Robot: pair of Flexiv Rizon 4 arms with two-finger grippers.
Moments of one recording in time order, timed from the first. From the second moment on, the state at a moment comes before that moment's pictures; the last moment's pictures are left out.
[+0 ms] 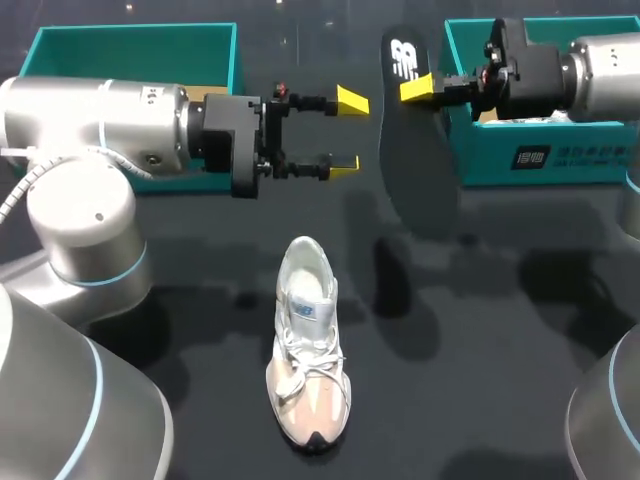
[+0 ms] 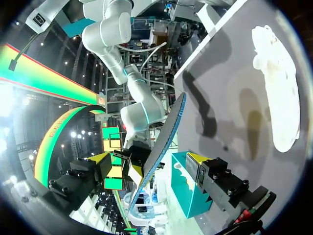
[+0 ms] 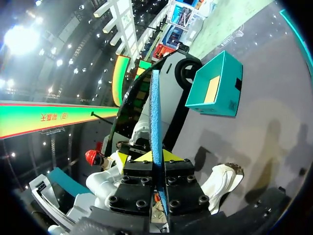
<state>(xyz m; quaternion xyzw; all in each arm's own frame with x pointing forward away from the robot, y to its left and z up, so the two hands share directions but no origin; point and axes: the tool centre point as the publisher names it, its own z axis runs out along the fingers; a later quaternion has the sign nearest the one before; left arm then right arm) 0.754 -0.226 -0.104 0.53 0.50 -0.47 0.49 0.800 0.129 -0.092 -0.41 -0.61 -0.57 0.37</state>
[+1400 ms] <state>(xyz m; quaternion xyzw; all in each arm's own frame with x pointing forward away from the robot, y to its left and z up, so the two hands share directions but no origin) 0.803 -0.252 -0.128 0.50 0.53 -0.46 0.51 0.830 0.145 -0.121 -0.56 -0.48 -0.48 0.48</state>
